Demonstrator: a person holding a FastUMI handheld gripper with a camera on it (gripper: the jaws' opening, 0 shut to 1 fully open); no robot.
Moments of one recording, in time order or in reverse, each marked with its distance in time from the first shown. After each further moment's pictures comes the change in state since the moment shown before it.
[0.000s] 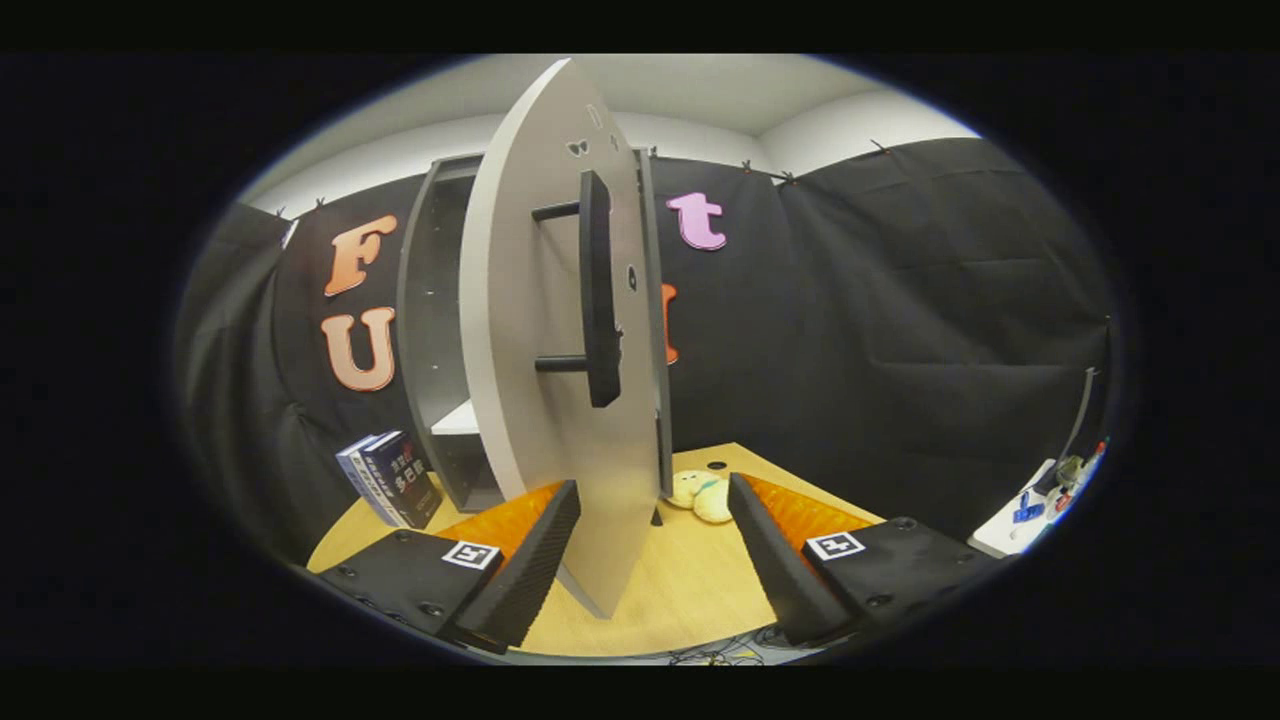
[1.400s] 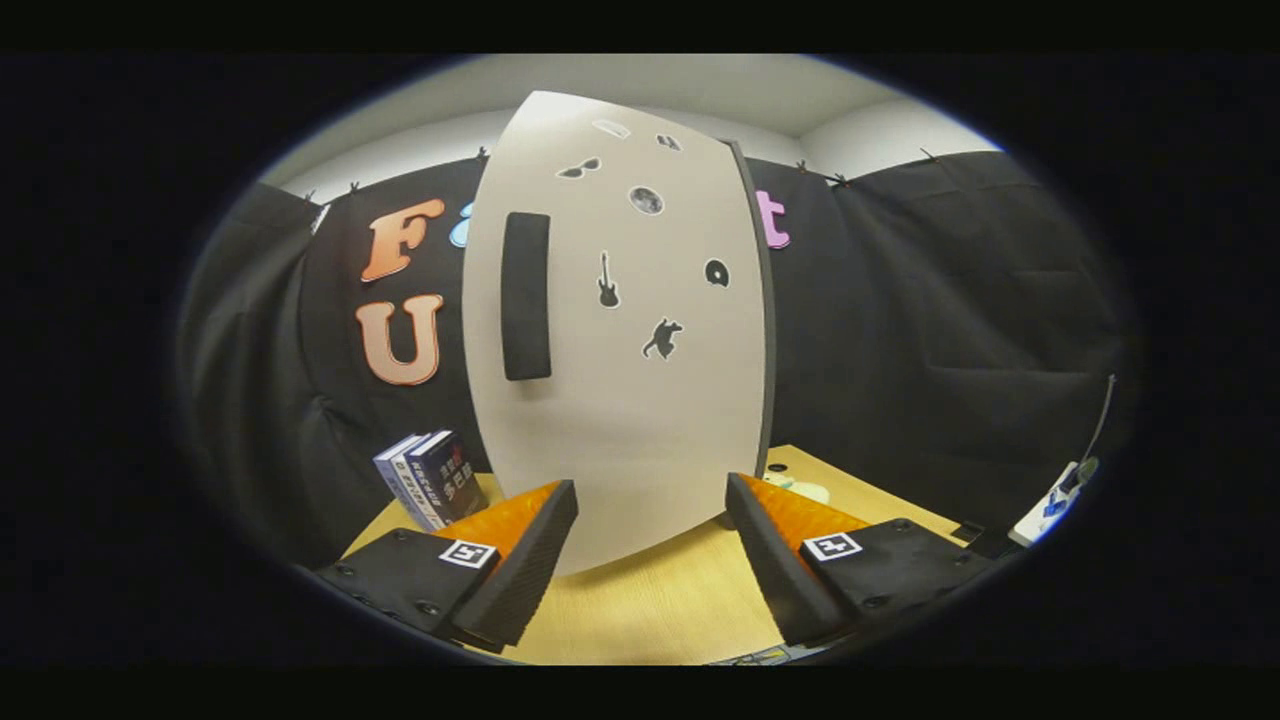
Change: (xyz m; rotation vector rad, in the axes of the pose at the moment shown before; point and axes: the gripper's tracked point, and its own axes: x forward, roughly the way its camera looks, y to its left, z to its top) arm 0.034 0.122 -0.009 -0.017 0.000 0.059
